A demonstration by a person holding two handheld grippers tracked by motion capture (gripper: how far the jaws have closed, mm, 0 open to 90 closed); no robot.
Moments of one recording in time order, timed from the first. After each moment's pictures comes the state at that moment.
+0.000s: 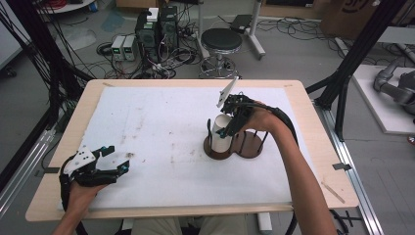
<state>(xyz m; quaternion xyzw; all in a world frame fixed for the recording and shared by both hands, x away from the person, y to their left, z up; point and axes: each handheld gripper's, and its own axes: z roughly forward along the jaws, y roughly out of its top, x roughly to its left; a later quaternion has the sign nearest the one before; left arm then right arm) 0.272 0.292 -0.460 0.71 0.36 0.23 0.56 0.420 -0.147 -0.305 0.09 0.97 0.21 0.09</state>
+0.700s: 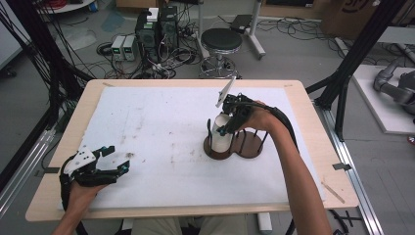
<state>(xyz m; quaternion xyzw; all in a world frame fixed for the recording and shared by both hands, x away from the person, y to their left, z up) 0.273 0.291 -0.460 0.71 0.36 0.23 0.56 0.426 -0.145 -0.308 0.09 0.97 0.19 0.08</state>
